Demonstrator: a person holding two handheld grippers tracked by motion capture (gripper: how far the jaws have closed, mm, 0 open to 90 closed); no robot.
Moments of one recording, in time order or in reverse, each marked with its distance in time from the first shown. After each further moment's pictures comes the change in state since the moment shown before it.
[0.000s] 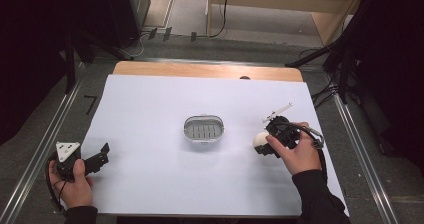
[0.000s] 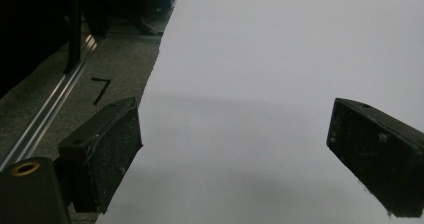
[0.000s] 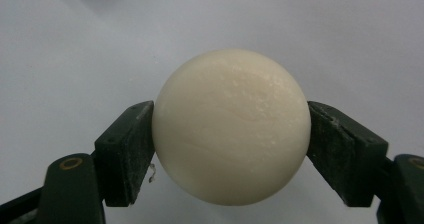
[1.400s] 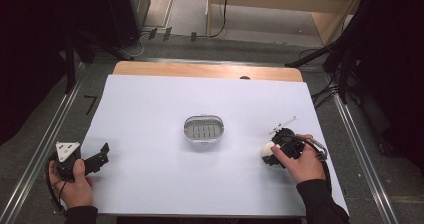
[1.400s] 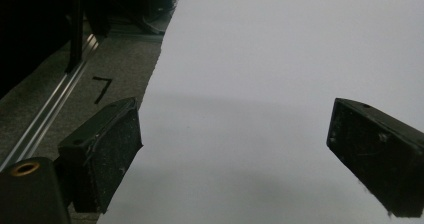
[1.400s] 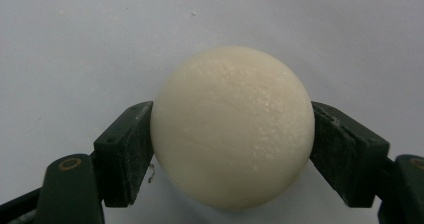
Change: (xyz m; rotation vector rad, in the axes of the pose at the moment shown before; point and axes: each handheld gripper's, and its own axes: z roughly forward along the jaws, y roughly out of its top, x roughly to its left) left arm 0.000 0.000 0.000 0.000 0.007 -0.004; right arm -0.013 -0.039 0.025 0.057 -0.050 0.053
